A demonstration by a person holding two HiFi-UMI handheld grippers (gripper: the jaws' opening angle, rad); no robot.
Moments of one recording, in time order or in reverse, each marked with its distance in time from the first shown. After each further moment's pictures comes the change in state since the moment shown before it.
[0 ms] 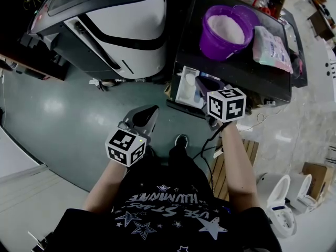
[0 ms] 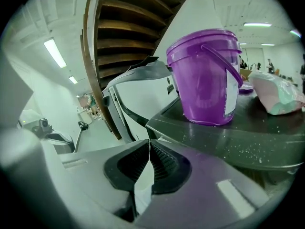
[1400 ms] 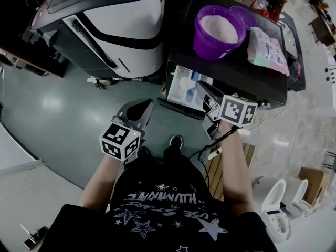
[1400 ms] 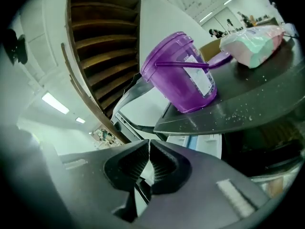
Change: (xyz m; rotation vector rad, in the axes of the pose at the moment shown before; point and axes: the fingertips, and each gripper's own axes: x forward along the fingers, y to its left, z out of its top) left arm 0.012 -0.005 0.015 0.026 -0.026 0.054; right arm -0.048 -0.003 0.005 0.413 -0.120 0.222
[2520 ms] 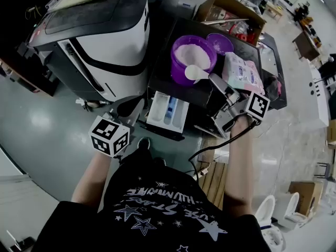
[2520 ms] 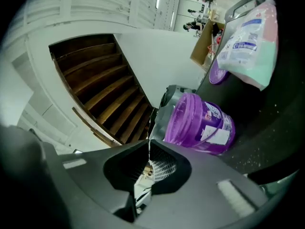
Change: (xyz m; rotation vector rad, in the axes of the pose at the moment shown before) left arm 0.038 -0.003 0.099 0.075 -0.168 -0.004; right arm -0.083 0.024 0.165 0.381 -0.259 0.366
